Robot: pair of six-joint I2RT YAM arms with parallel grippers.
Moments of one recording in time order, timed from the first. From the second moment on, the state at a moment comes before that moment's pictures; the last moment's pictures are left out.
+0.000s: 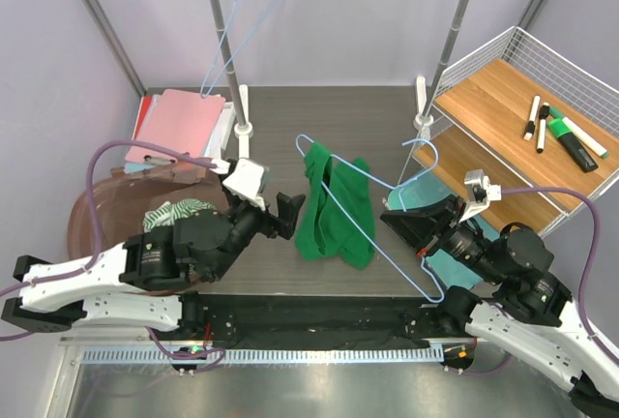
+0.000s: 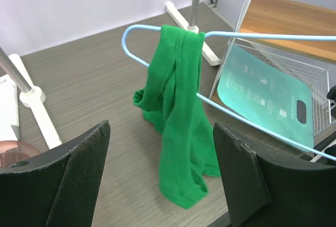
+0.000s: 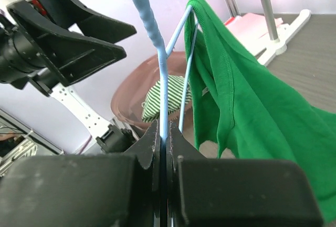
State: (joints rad) left arm -1.45 0.93 1.20 -0.40 -0.90 -0.17; right arm 0.88 0.33 0.73 -0.25 -0.04 0.53
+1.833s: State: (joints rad) left arm -1.19 1.16 1.34 -0.45 -0.56 -0.21; right arm 0.88 0.31 0.76 -0.28 -0.18 0.60
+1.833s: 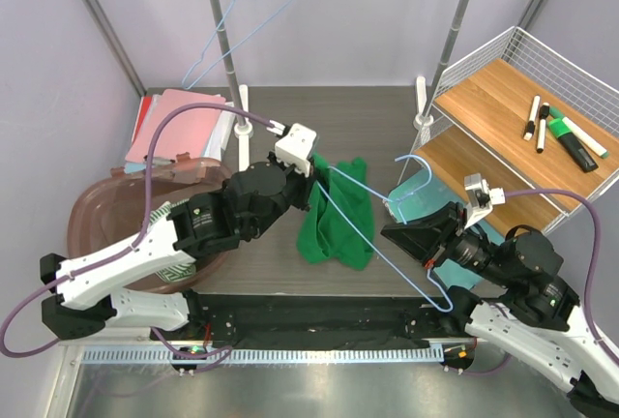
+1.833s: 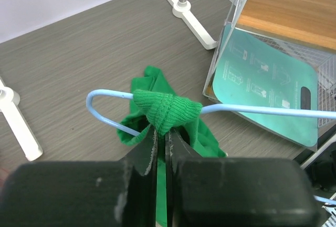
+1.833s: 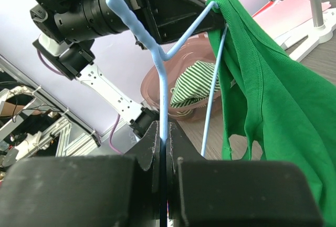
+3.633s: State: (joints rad) left arm -0.96 1.11 1.89 0.10 -0.95 0.85; right arm 0.88 0.29 0.94 -0.63 -0.15 0.52
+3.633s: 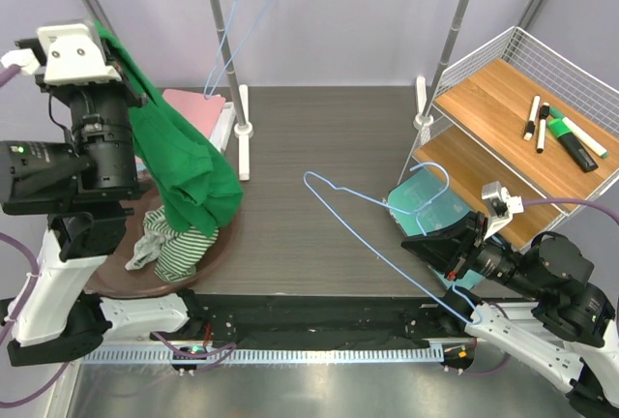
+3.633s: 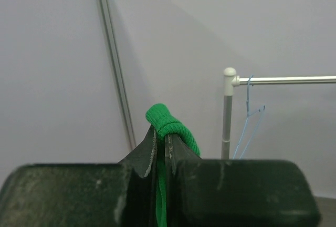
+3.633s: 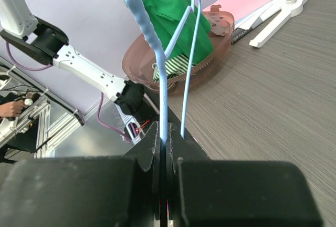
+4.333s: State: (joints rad) left arm -0.84 0.95 1.56 -0.21 -1.13 0.48; right arm 0.88 0.23 0.89 -0.61 -0.19 0.54
